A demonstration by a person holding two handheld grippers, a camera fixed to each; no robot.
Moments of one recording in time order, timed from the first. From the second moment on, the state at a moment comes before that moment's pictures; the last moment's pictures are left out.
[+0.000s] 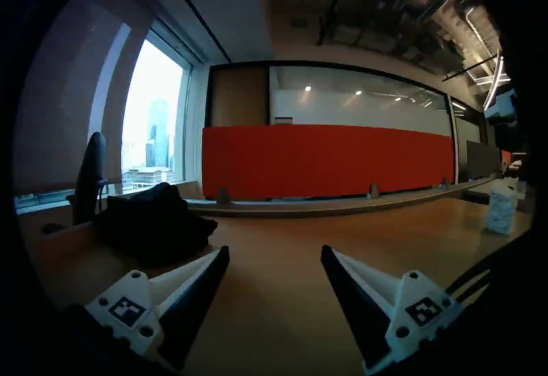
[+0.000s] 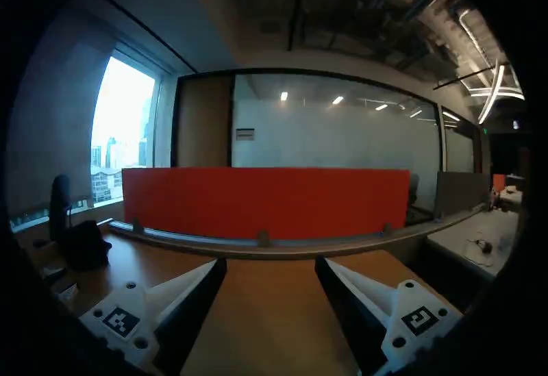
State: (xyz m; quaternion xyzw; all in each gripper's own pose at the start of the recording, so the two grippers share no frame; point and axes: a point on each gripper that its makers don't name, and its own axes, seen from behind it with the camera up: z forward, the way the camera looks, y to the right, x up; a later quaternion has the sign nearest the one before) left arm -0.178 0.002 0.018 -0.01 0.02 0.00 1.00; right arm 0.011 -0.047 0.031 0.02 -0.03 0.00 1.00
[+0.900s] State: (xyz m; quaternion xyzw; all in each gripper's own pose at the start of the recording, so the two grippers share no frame) left arm -0.178 0.002 0.017 -0.01 0.02 0.00 1.00; right arm 0.006 0.001 0.036 0.00 0.01 0.03 1.00
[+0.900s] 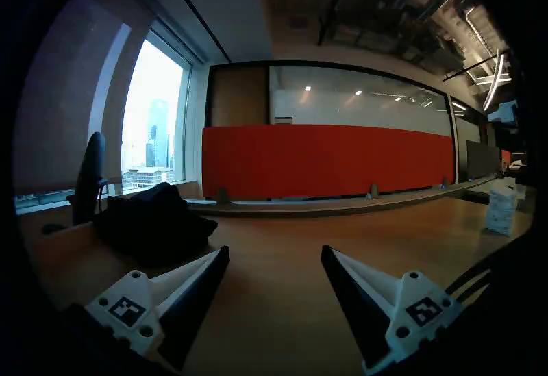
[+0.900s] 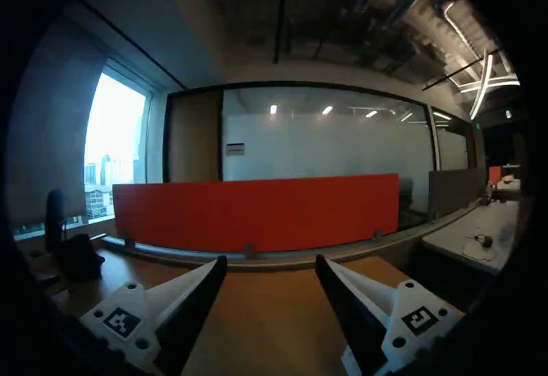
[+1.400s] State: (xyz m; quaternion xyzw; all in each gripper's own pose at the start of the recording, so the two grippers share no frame) left arm -0.178 0.003 0.017 -0.01 0.02 0.00 1.00; right arm -0.064 0.002 0.032 0.00 0.01 0.03 1.00
